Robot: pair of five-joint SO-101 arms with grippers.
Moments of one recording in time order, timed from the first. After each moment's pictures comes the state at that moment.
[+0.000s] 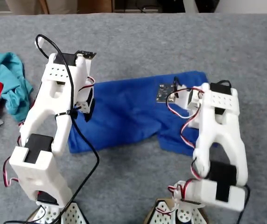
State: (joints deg) left arm 4.8 14.0 -6.9 96.0 -10.8; right arm 9.5 -5.5 29.1 67.3 77.8
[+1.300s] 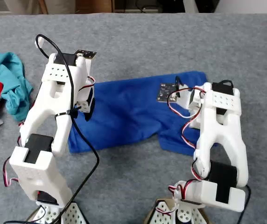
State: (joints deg) left arm 4.8 14.0 -6.9 95.9 -10.8; right arm 10.2 -4.3 28.6 67.3 77.8
